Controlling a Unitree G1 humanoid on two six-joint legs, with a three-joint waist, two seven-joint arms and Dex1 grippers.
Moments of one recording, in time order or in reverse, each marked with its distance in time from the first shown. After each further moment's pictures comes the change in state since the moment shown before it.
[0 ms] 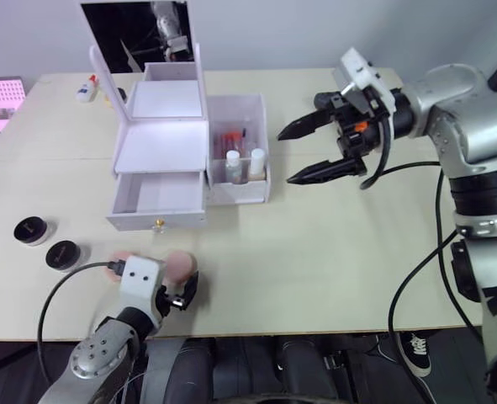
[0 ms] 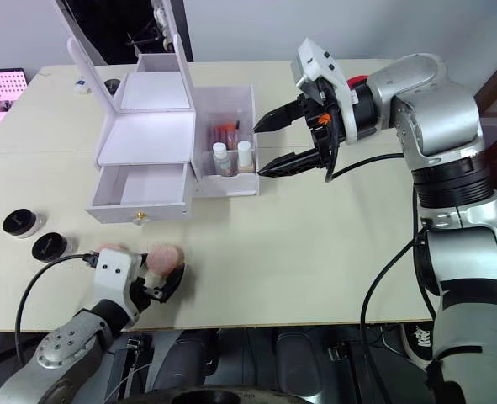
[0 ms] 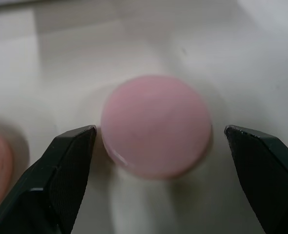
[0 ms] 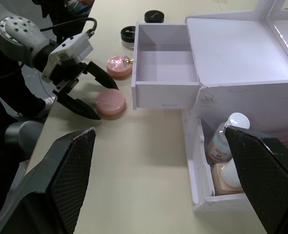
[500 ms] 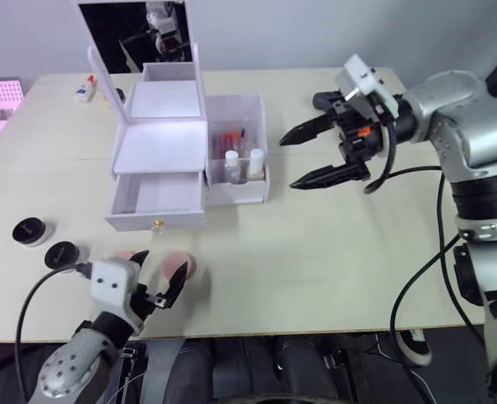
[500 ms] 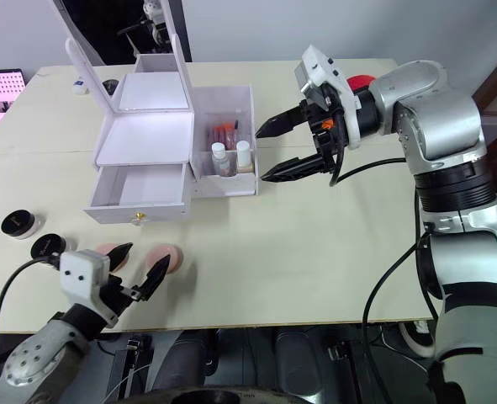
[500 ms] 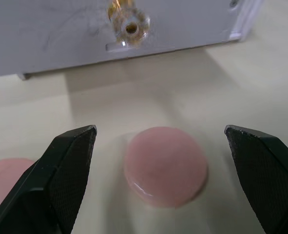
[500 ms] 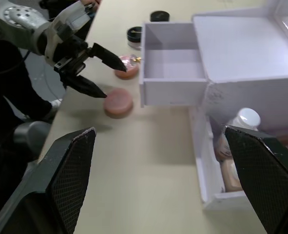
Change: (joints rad) left arm 0.067 0.020 0.080 0.030 -0.055 -0.253 -0.094; right arm 0.024 -0.013 0.000 0.000 0.015 -0.005 0.008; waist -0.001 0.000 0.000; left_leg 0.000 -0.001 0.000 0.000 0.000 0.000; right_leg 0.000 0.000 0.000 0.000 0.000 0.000
